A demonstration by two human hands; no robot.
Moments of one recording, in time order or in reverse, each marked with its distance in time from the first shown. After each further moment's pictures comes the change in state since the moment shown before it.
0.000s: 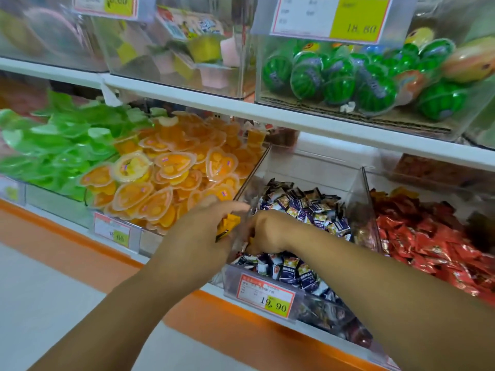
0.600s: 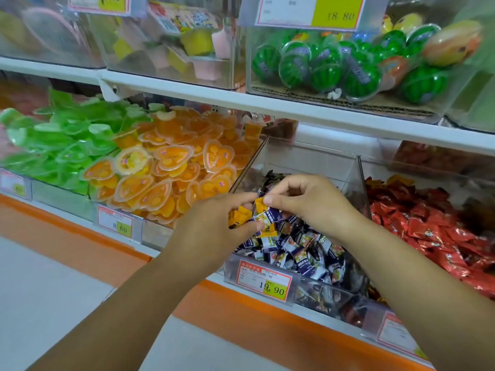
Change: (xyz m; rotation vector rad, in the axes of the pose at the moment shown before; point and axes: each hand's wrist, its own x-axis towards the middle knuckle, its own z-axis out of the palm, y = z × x) left_hand 0.000 0.017 0.010 0.006 0.024 0.023; right_hand -0.086 0.018 -0.023 0.987 0.490 -0.089
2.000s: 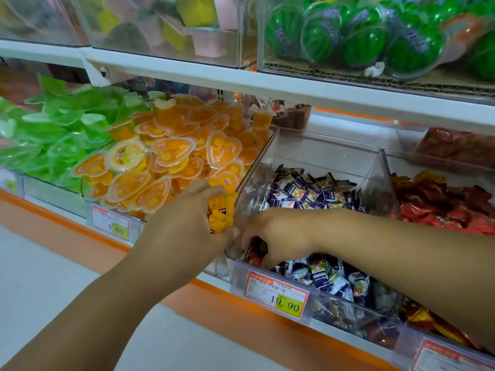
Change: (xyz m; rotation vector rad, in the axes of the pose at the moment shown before) left_hand 0.004 -0.019 -0.018 0.276 0.034 -0.163; right_hand 0.046 0.014 0.045 -0.964 -0.781 -0.266
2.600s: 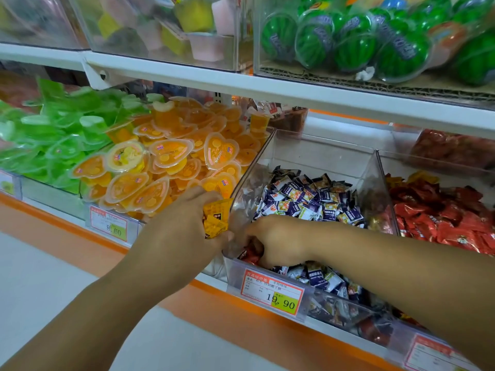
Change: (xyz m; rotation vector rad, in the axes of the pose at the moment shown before) left_hand -0.004 -0.005 0.002 -0.033 -0.005 0.038; right_hand 0.003 0.002 0.022 0.128 0.077 0.138
